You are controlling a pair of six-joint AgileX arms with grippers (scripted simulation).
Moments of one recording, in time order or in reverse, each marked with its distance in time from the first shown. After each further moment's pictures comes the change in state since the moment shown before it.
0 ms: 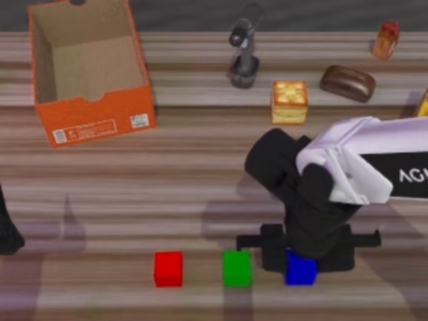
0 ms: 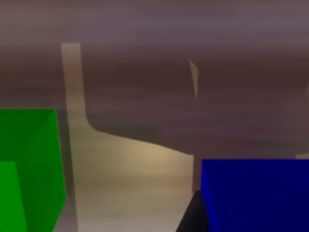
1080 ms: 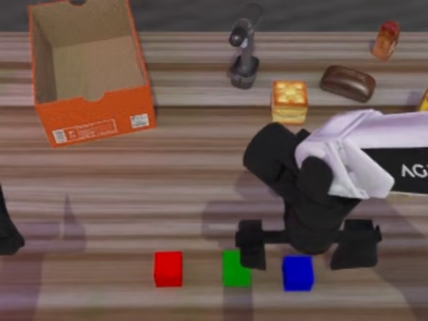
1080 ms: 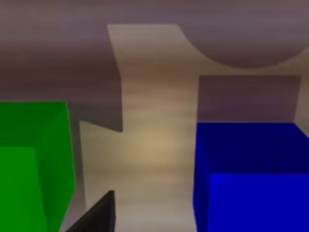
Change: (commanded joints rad) left arm 0.000 0.000 0.000 0.000 0.000 0.000; right arm 0.001 -0.017 0.031 -0.042 0.000 0.003
